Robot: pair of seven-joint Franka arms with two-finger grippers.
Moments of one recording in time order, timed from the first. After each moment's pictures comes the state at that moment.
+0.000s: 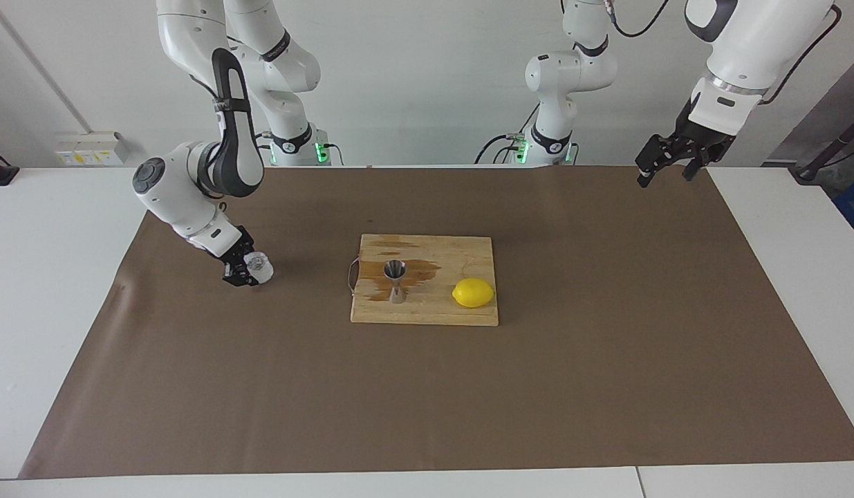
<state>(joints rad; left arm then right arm) 0.06 -0.10 -0.10 -1.69 -0.03 1.61 -0.16 -0.16 0.11 0.05 -2.33 0.35 2.38 -2.02</state>
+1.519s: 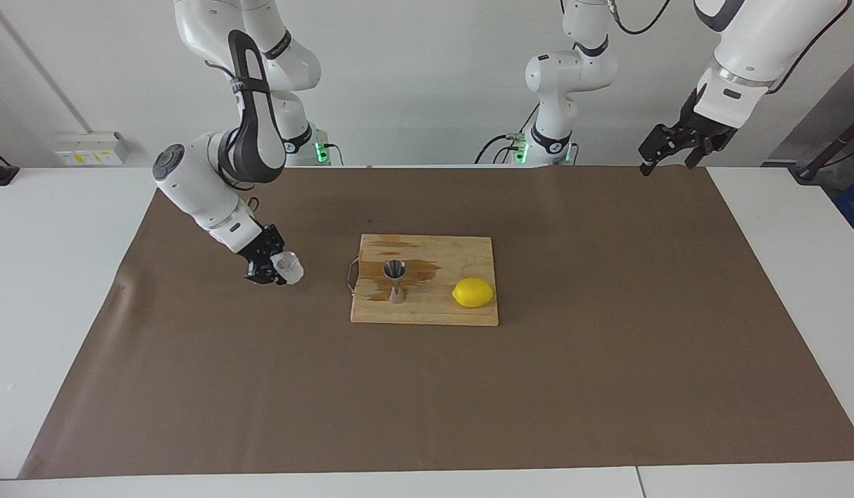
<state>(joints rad) 0.06 -0.09 -0.10 -1.64 -0.03 1.51 -0.16 -0.02 0.07 0.06 -2.26 0.49 2.37 -1.77</state>
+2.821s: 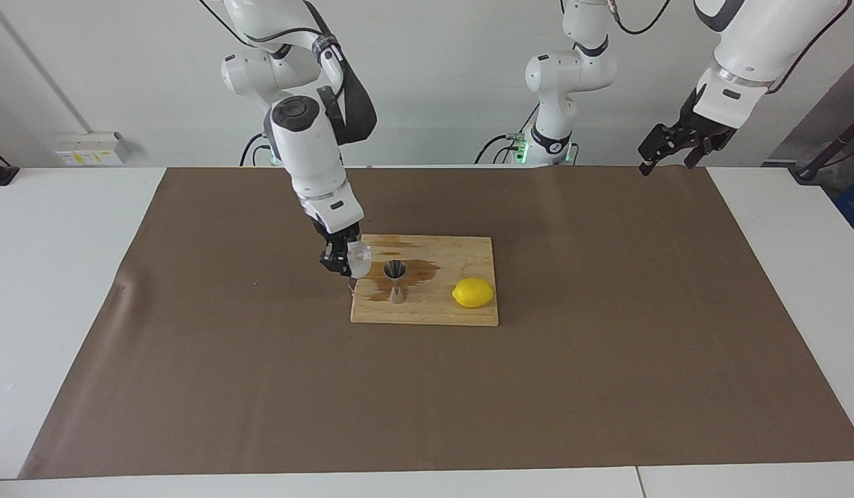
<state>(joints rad) 0.06 -0.09 -0.10 -1.64 -0.03 1.51 -0.16 0.31 0.14 0.07 -1.92 0.00 2.20 -0.97</state>
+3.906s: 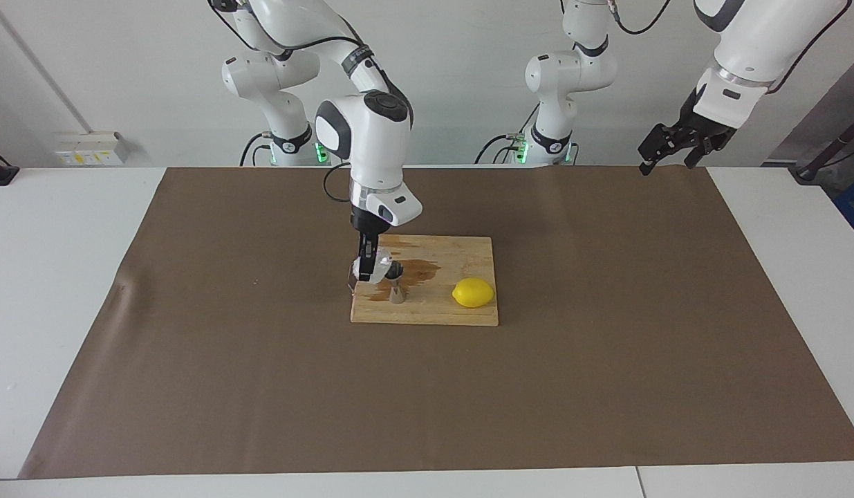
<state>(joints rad) 0.06 -0.09 -0.10 -1.64 -0.03 1.50 -0.16 0.44 0.21 0.07 -1.83 -0.40 2.16 -0.88</state>
